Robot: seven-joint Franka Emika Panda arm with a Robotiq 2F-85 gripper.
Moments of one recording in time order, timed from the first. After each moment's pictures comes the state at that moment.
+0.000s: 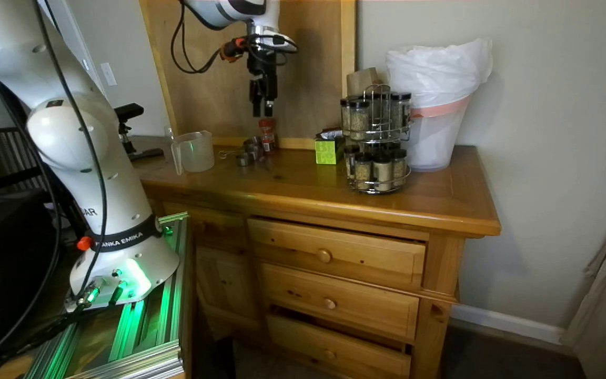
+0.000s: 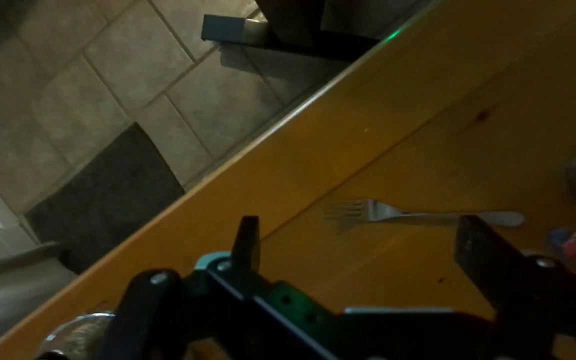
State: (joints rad) arm 0.19 -0.21 0.34 -2.27 -0.02 1.82 0.35
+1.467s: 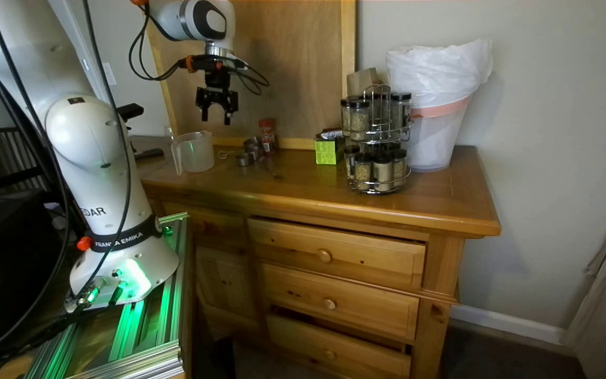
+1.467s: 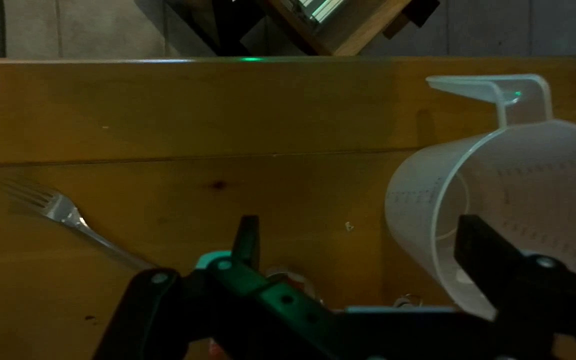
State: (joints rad) arm 0.45 -0.14 0.45 -2.27 0.19 1.88 0.00
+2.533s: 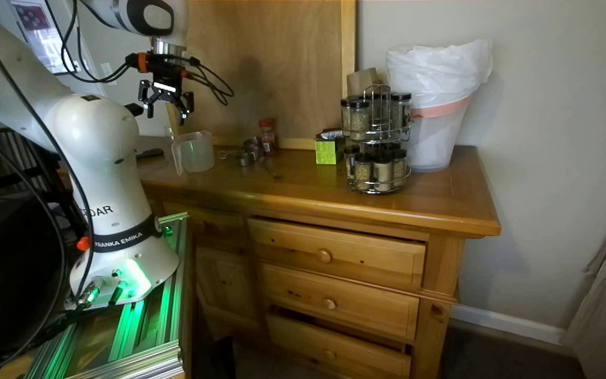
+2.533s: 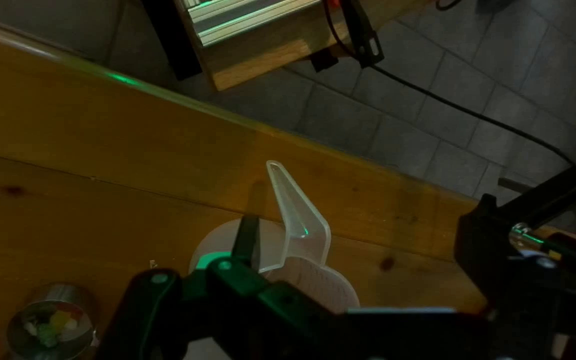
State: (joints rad) arm 0.67 -0.59 0.38 -2.61 0.55 1.89 -0.44
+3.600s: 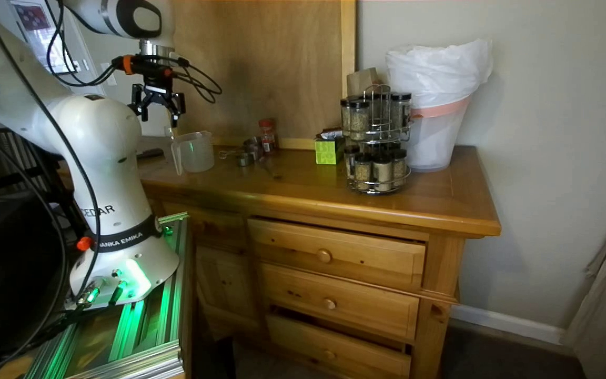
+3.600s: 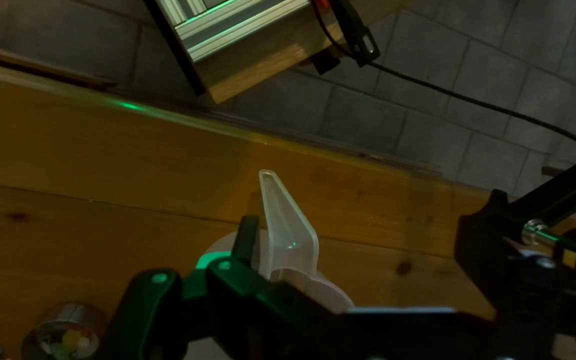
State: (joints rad) arm 0.72 -0.60 0.45 -2.62 0.52 1.93 -0.24
